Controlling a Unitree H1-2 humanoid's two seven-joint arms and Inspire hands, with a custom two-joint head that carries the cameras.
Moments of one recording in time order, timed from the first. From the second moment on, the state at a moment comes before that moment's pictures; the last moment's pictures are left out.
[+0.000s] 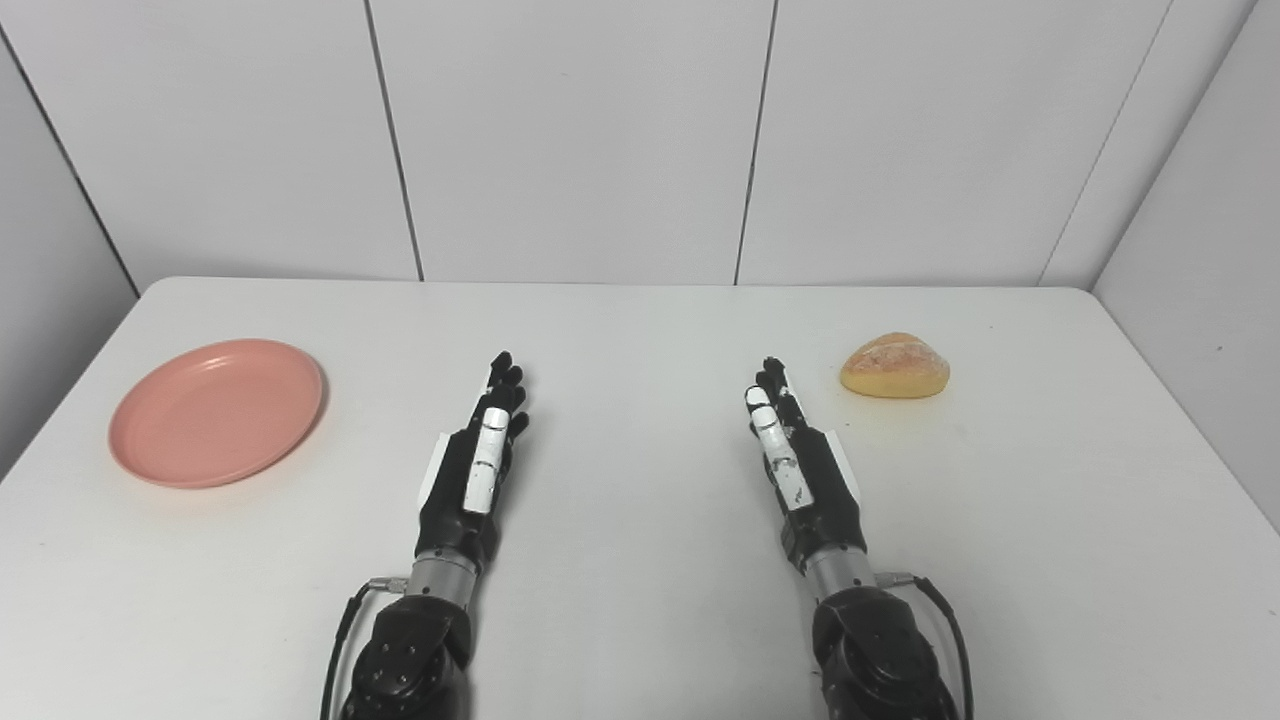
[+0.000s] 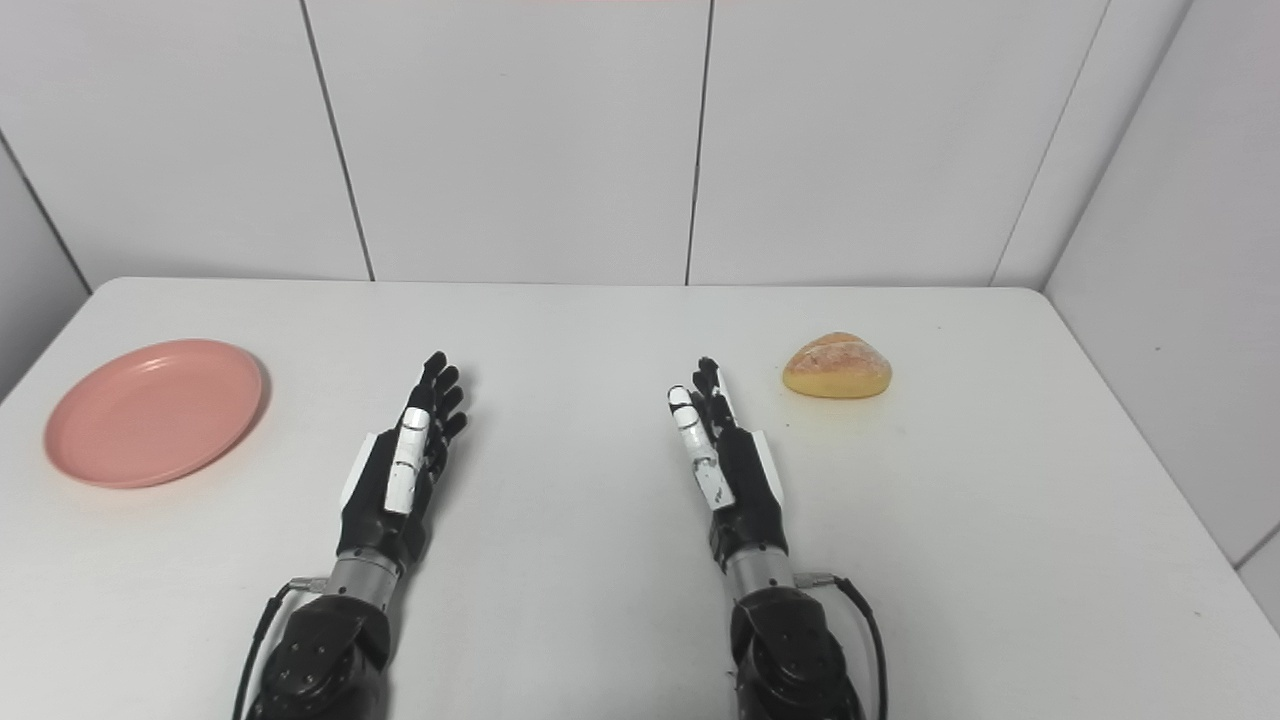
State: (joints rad) left arm -0.22 -0.04 -0.02 0.19 -0.06 -0.08 -0.06; right arm -0.24 0.08 0.06 0.13 0.03 0.06 -0.01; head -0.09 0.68
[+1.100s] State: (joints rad) left arm -0.22 -0.04 -0.02 0.19 -0.07 -0.07 -0.06; right arm -0.24 0.08 0.06 0.13 0.03 0.06 -0.01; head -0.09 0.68
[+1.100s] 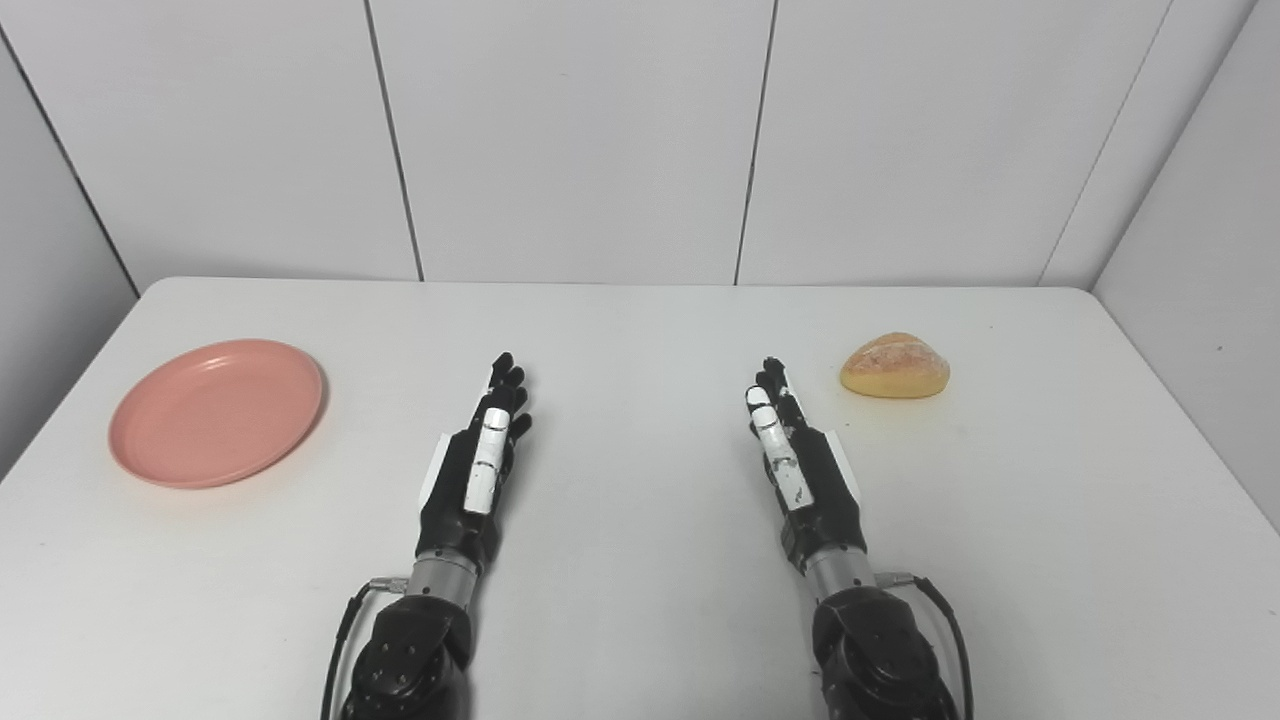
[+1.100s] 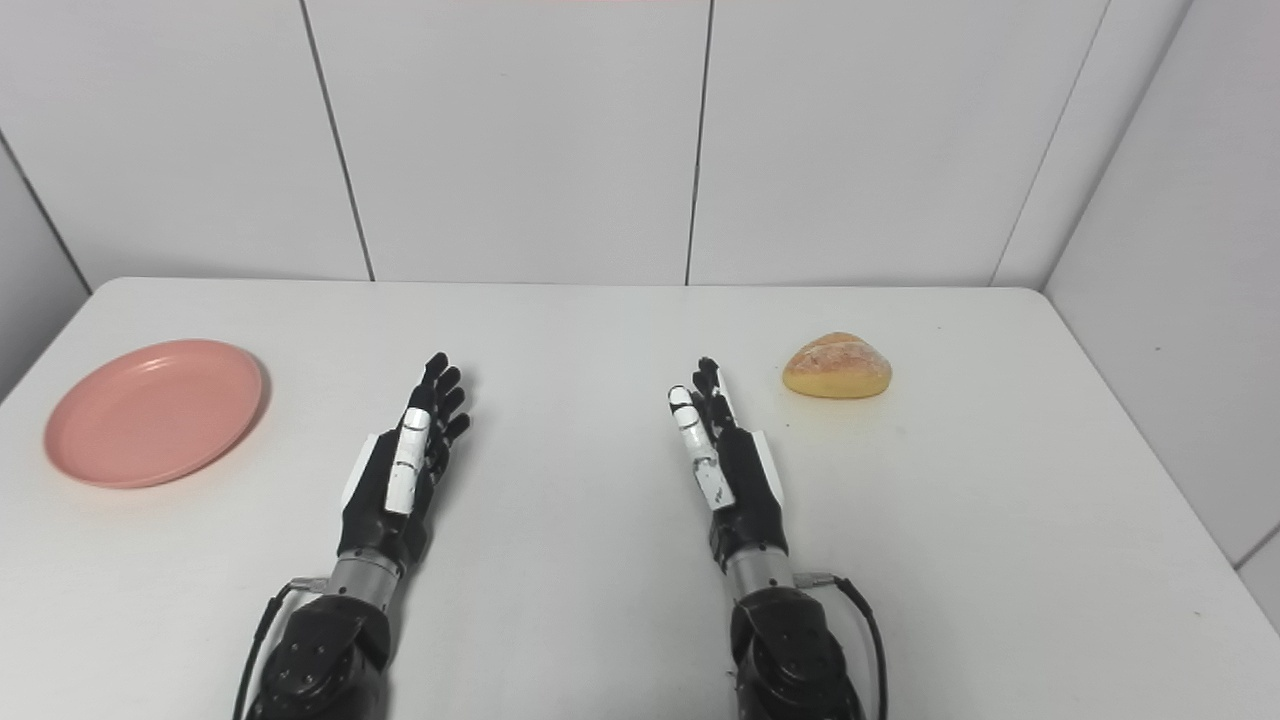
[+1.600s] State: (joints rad) left arm -0.22 -0.03 -0.03 0.19 -0.06 -0.07 -0.06; right arm -0.24 0.08 0.06 0.13 0.03 0.06 -0.01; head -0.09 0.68
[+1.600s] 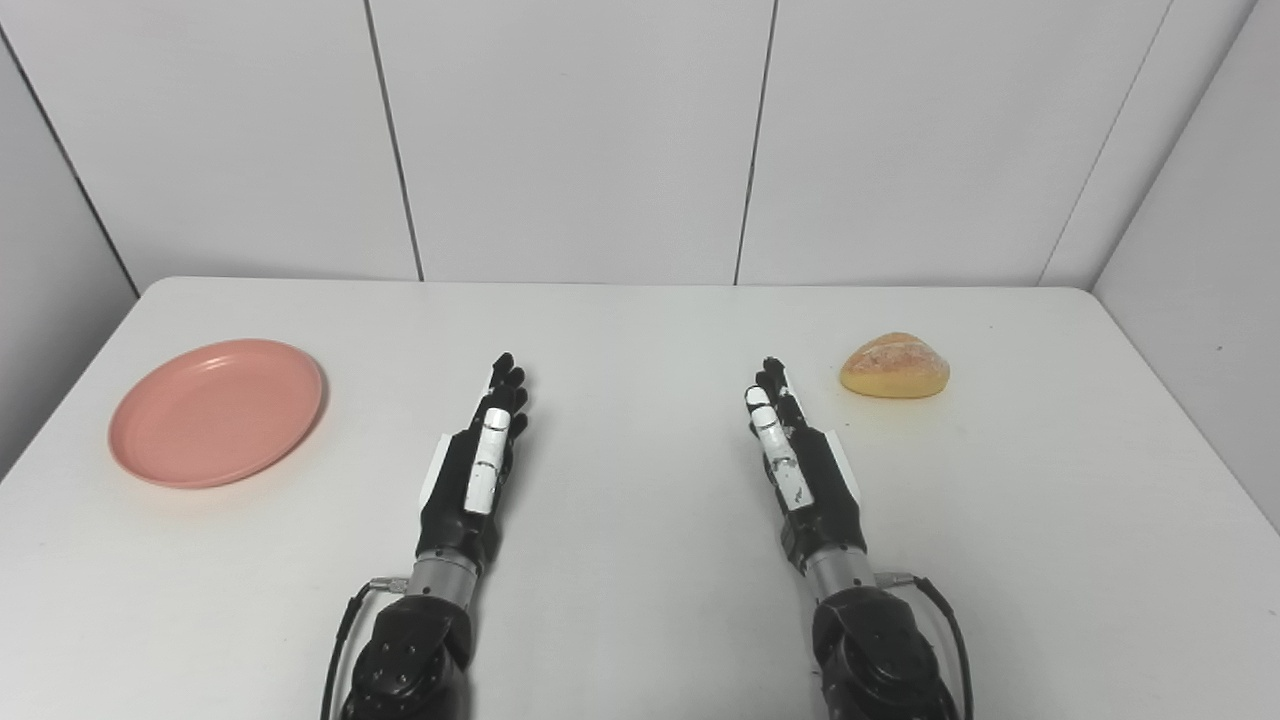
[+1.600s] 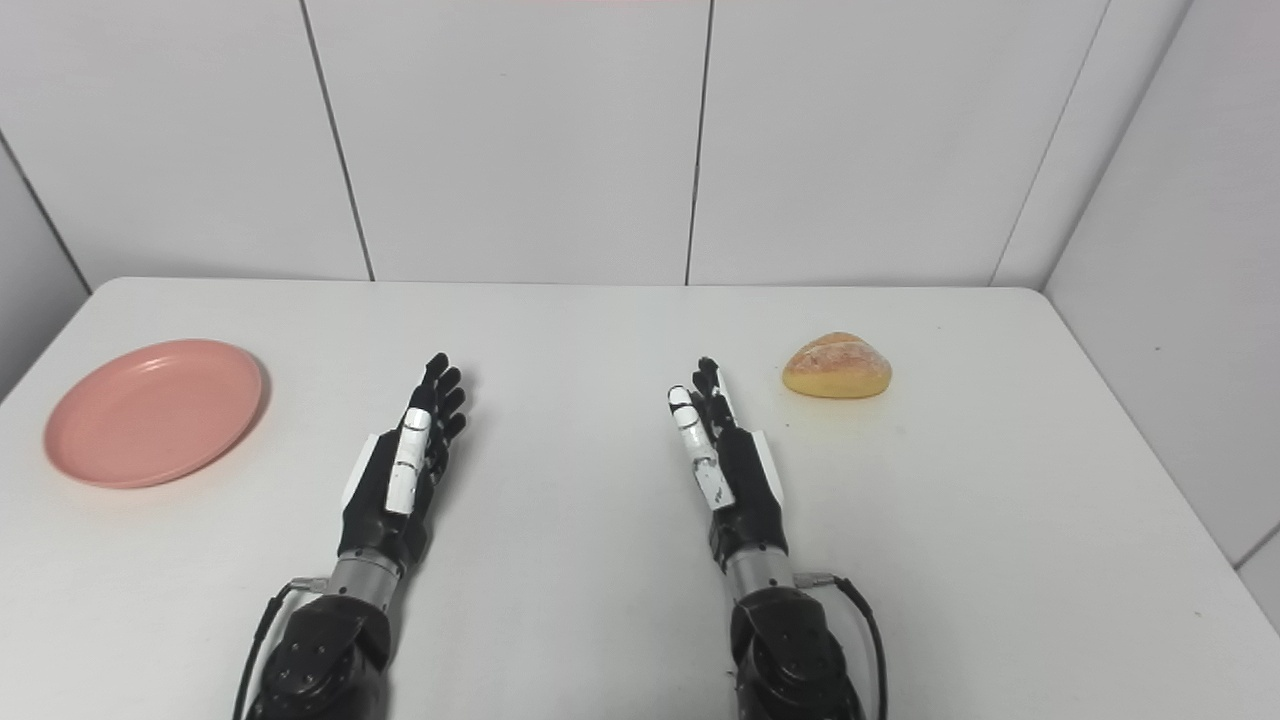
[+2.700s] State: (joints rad) left arm -0.22 -0.02 -0.03 0.20 -0.03 -0.06 -0.05; right arm -0.24 0.08 0.06 0.13 0.03 0.06 -0.01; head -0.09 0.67
